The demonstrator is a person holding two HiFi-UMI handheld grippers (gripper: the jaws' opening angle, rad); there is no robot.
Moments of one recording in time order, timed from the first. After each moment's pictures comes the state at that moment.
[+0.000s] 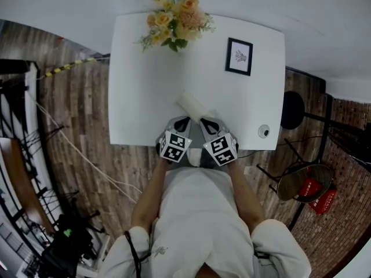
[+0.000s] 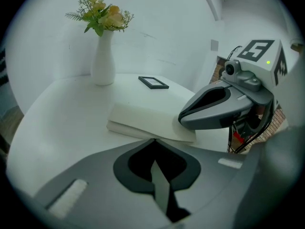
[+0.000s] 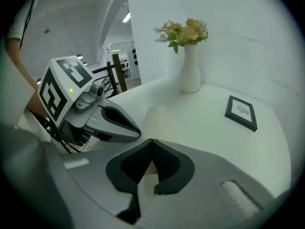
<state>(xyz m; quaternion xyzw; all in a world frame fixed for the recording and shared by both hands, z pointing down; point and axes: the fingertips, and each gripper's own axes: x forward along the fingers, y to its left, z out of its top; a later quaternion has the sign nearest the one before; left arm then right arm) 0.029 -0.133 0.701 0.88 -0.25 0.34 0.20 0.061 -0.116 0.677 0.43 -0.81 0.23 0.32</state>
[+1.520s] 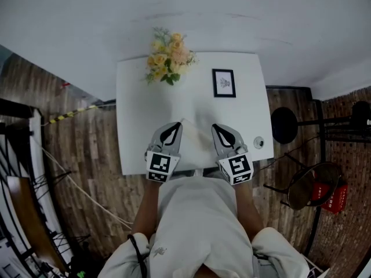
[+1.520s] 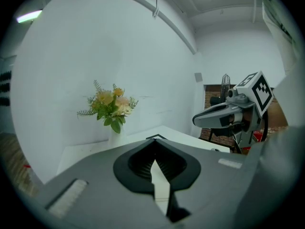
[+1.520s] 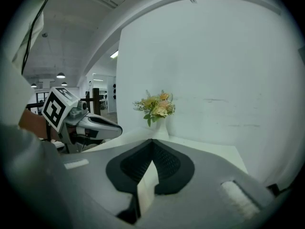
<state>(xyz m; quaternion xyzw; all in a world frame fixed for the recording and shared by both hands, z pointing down) 0.003 -0.206 0.503 0.95 -0.27 0.15 0.05 0.097 -0.156 0.487 0.60 -0.78 0.10 0.15</state>
